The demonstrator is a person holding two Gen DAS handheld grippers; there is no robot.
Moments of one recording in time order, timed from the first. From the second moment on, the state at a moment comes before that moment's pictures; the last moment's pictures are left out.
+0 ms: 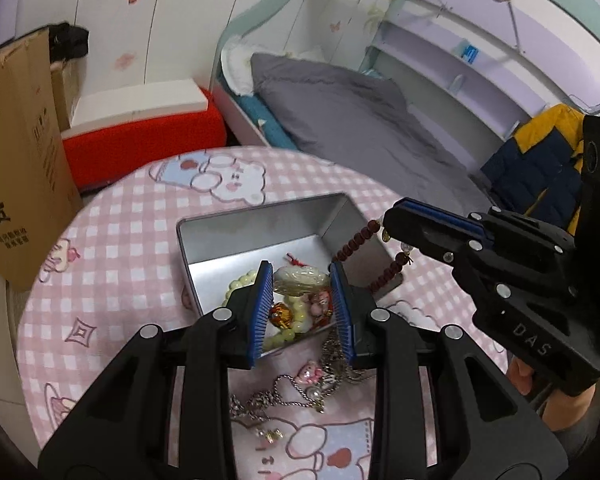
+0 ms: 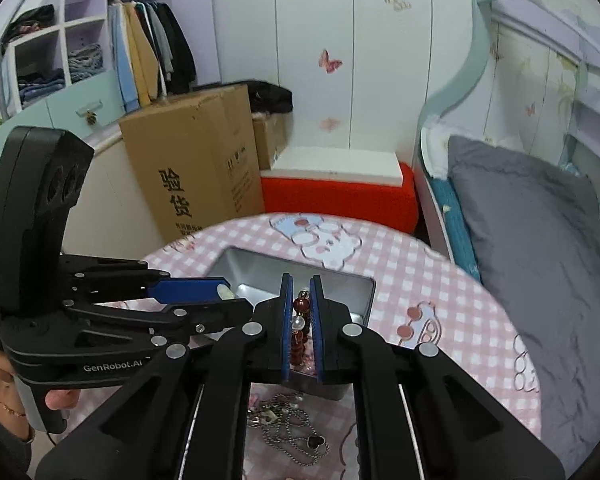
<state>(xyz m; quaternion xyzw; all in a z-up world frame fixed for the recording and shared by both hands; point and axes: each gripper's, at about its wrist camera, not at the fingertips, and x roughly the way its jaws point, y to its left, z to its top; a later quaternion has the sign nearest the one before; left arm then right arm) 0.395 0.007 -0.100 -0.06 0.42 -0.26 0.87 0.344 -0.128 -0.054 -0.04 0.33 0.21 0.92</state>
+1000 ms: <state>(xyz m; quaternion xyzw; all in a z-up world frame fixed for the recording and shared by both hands) 0.340 0.008 -0.080 -0.01 0.38 -0.24 0.89 0.313 -0.170 -0.058 0.02 0.35 0.21 0.91</state>
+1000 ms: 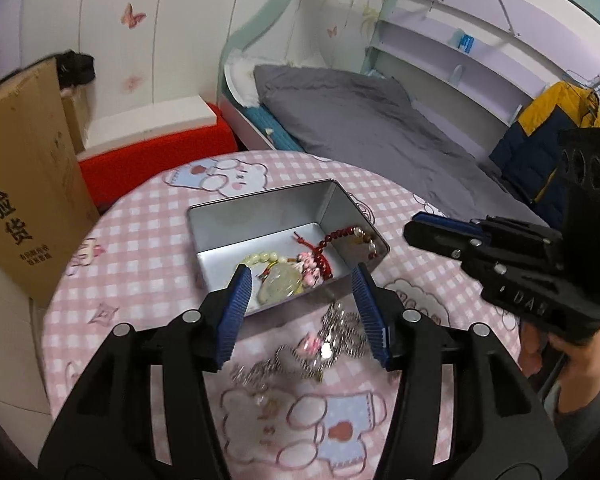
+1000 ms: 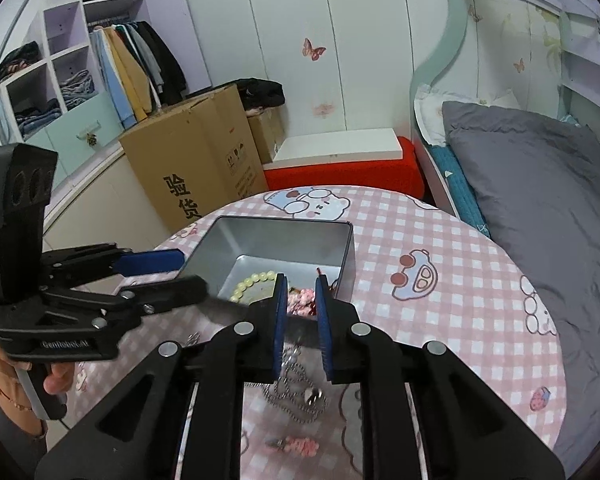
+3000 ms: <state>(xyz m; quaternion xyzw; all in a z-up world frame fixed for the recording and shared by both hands) 0.283 0.031 -0.138 -0.04 0.41 -0.24 0.88 0.248 -0.143 -0.150 -0.11 0.41 0.20 0.88</state>
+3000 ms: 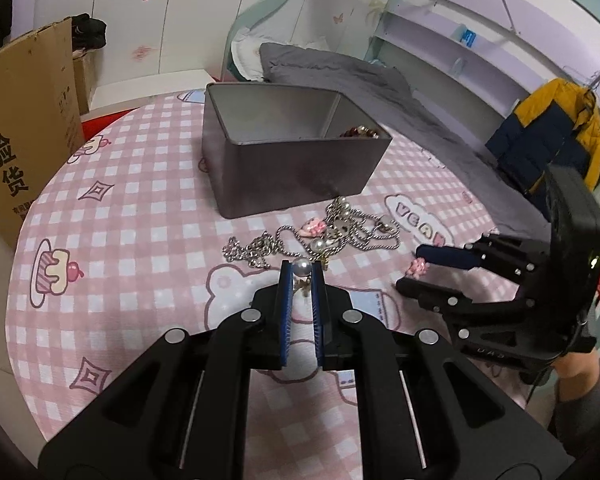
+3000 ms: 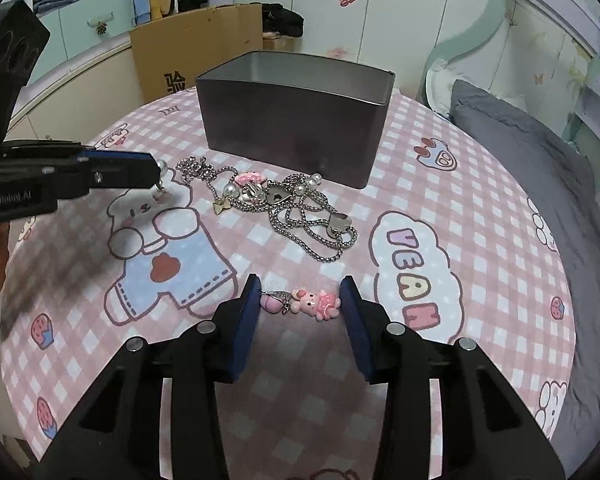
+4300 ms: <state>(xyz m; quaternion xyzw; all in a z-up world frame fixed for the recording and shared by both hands) 0.386 -0.002 -0.108 -0.06 0.43 -0.26 0.86 0.350 -0.152 -0.088 0.06 0.38 0.24 0.89</state>
